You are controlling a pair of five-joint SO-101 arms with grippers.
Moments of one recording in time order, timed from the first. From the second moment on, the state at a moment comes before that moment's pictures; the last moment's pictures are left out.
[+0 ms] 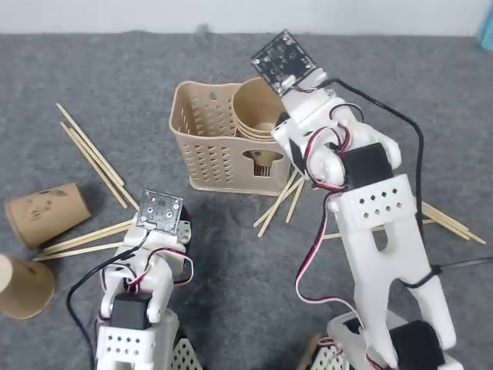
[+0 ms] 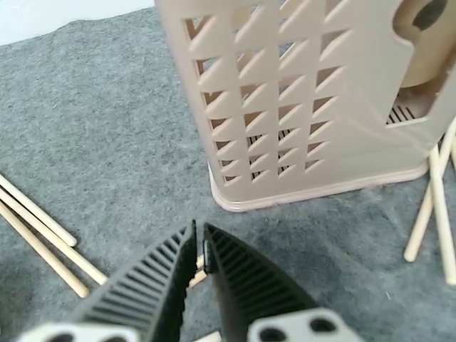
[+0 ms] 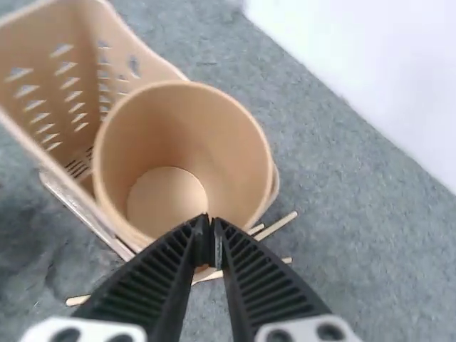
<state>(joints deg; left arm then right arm) -0.4 -103.2 96.9 53.8 -5.1 -22.5 -22.2 8.7 61.8 22.5</state>
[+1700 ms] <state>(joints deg) -0.4 -103.2 96.9 53.7 -5.1 -29.4 -10.8 24.7 12.8 8.6</state>
